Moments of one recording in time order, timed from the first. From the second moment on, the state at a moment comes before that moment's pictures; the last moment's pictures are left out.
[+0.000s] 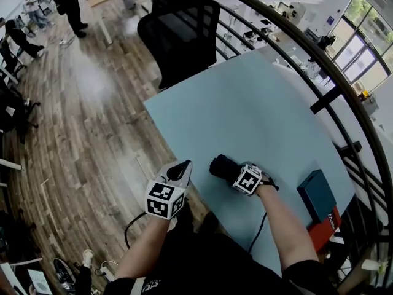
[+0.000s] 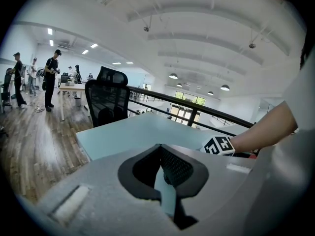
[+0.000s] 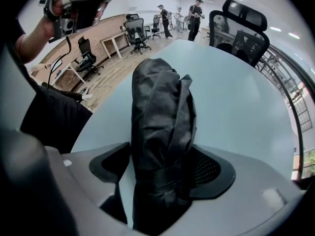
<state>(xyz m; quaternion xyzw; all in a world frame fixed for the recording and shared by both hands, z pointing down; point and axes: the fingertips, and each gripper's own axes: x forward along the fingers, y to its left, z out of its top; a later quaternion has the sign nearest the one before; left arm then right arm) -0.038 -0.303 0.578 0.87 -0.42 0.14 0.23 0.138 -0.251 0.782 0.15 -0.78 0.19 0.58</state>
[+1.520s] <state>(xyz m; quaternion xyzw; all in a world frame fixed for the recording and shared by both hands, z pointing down) -0.015 -0.296 0.523 0.89 -0.40 0.14 0.19 0.157 -0.264 0.616 0.39 -0.86 0.27 0.17</state>
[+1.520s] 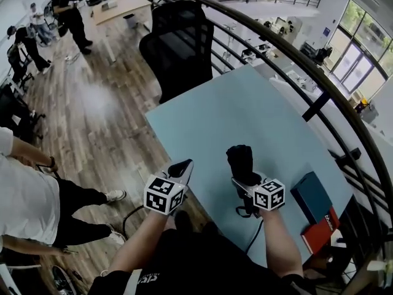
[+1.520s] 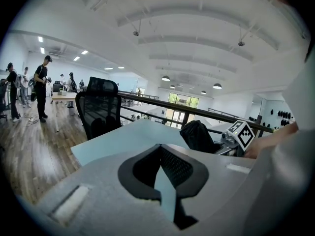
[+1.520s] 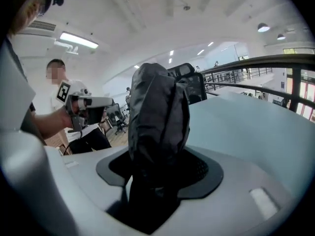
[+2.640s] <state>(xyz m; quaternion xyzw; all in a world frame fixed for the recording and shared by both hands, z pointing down) -0.039 -0.321 0.441 0.90 -0.42 0.07 0.11 0.178 -0.244 0.378 0.46 -0.88 0.10 -0.06</state>
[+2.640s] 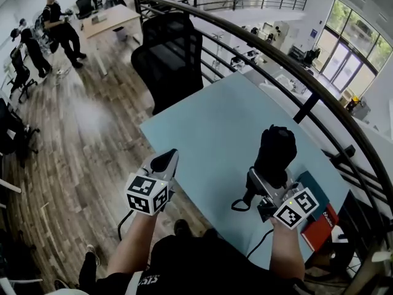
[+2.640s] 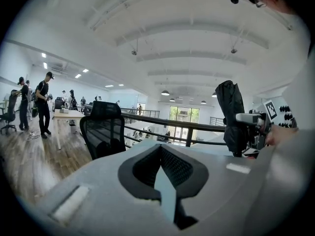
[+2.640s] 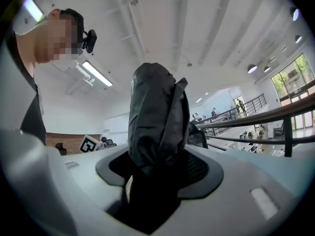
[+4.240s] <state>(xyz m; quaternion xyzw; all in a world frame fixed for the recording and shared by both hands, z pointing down) -0.041 -0.317 0.433 0.90 -0.43 0.07 0.11 0.200 -0.237 0.382 0.50 -0.86 0.08 -0.07</state>
